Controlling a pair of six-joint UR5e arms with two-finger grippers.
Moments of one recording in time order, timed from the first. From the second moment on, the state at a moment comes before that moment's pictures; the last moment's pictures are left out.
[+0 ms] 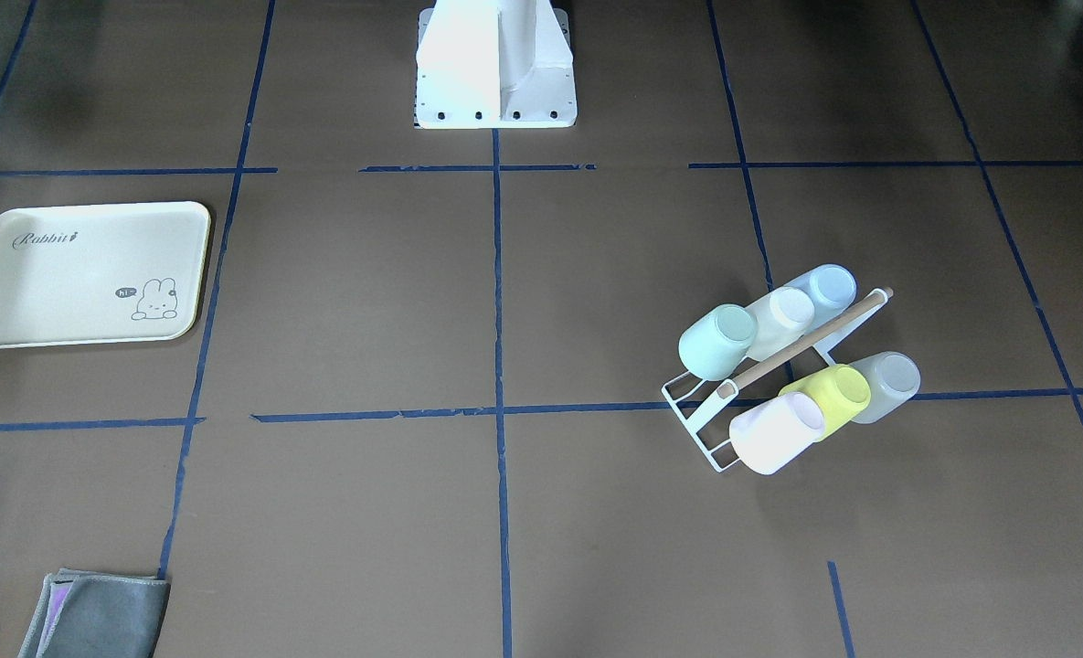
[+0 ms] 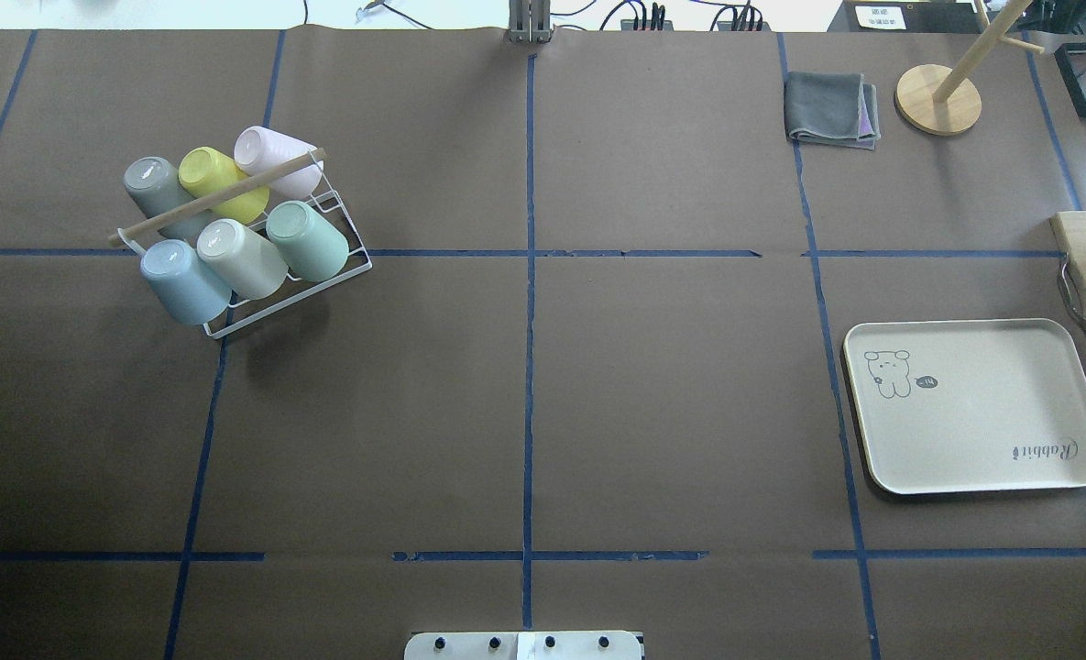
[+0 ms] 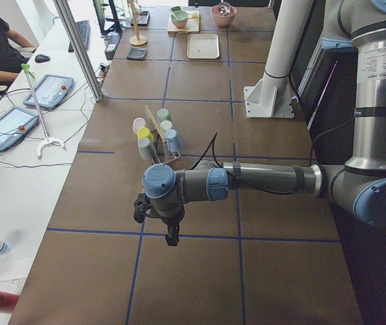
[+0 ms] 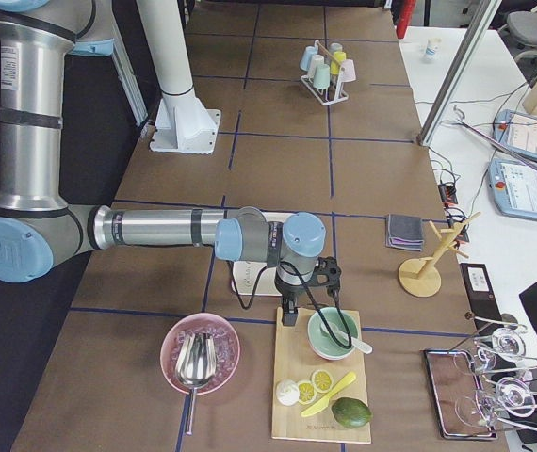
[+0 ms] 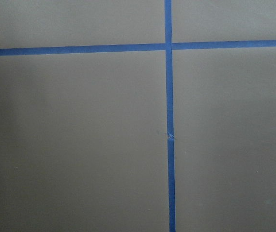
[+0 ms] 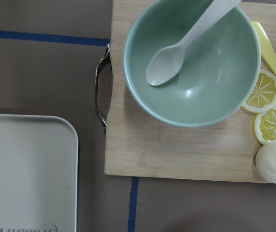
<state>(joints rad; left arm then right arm) -1.58 -1.51 -1.67 -1.43 -2.37 0.12 1.51 -1.68 1.72 -1.65 2.30 -0.05</state>
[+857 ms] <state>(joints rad) -1.57 -1.50 -1.74 -1.39 -2.35 0.11 1.51 -1.68 1.73 -1.65 2.30 -0.05</state>
